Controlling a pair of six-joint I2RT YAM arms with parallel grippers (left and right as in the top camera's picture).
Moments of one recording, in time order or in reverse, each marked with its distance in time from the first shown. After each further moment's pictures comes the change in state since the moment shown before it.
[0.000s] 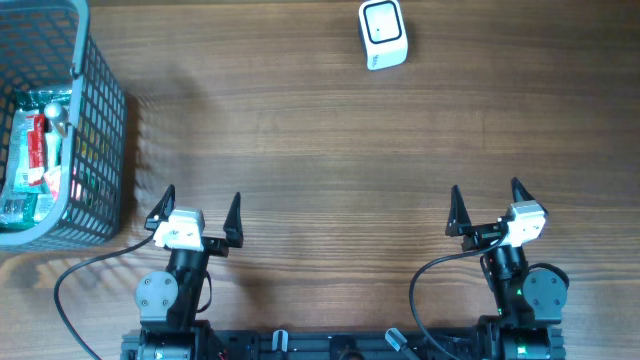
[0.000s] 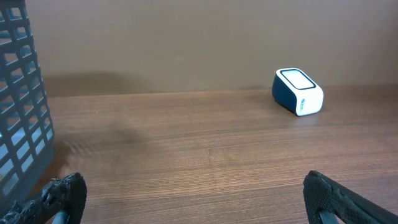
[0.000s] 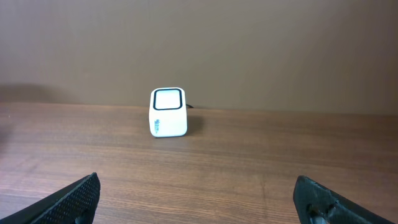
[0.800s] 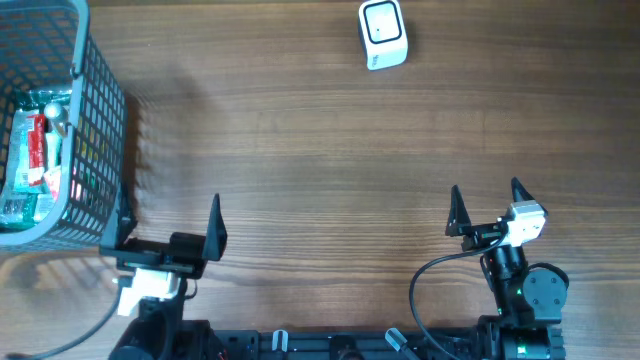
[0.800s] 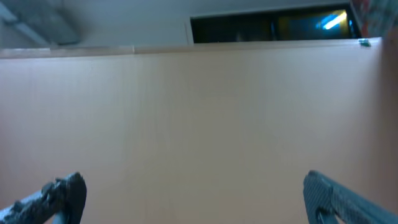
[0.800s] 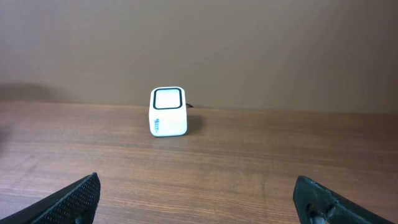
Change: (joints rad) left arm 0.000 0.005 0.103 0.620 0.051 0.062; right arm 0.000 0.003 0.000 0.000 0.000 0.000
